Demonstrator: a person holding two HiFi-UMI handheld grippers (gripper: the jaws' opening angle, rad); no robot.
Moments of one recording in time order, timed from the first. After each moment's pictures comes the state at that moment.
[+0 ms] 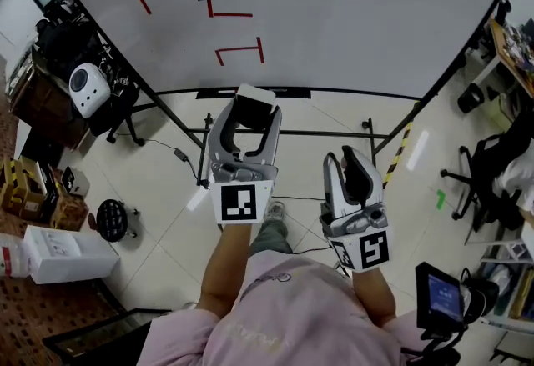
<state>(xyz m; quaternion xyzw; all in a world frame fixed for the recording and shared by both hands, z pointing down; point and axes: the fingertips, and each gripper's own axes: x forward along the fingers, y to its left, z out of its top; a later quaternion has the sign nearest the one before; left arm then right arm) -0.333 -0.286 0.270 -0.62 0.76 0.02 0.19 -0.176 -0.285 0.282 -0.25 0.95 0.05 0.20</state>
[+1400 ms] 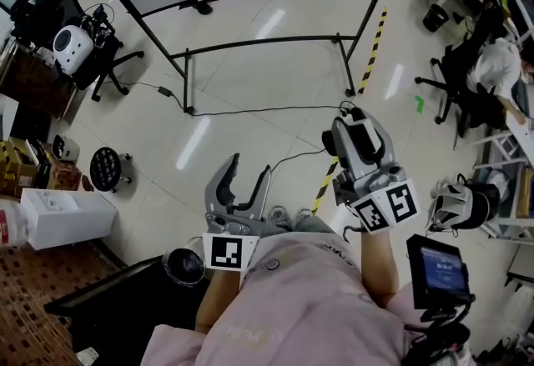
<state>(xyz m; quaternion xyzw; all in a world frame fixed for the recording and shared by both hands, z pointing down) -0.097 0.134 0.380 -0.71 0.71 0.00 0.03 0.029 0.001 0.319 -0.28 0.95 -0.09 0.11</state>
